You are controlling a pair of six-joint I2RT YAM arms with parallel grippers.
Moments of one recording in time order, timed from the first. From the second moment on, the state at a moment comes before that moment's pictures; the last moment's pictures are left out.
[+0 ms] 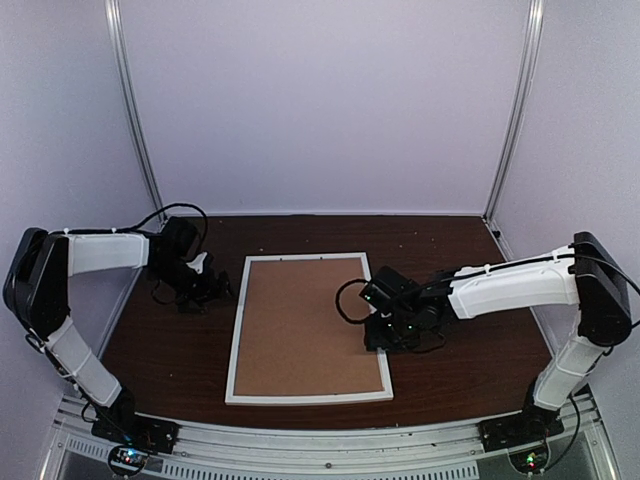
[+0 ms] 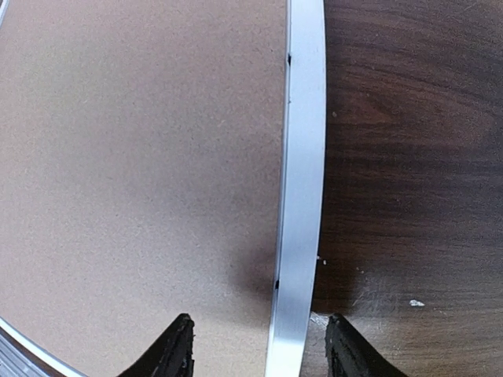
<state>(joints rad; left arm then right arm) -0.29 1.62 1.00 -0.58 0.34 -0.42 0.98 1.67 1.01 -0.51 0.16 0.91</state>
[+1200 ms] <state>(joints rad) -0.35 1.75 0.99 -0.45 0.43 -0.43 0.68 1.85 1.13 -0.38 -0.15 0.70</state>
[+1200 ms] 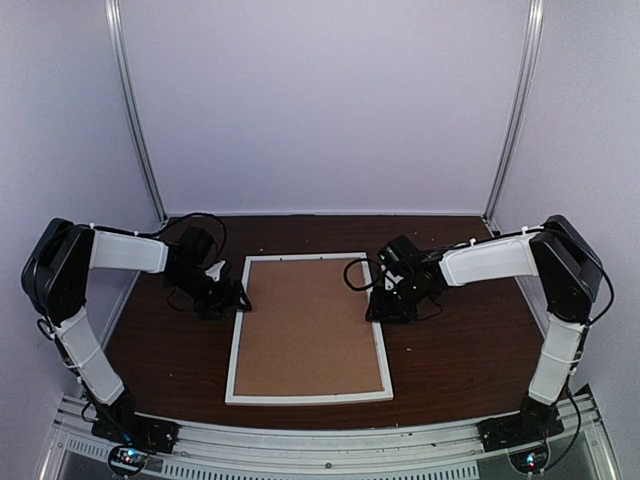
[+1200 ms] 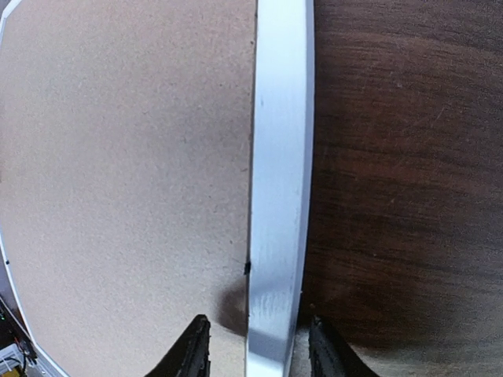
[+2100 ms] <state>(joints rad) -0.46 1.76 1.10 -0.53 0.34 -0.44 0.67 1.82 1.17 -0.40 -0.14 0.72</state>
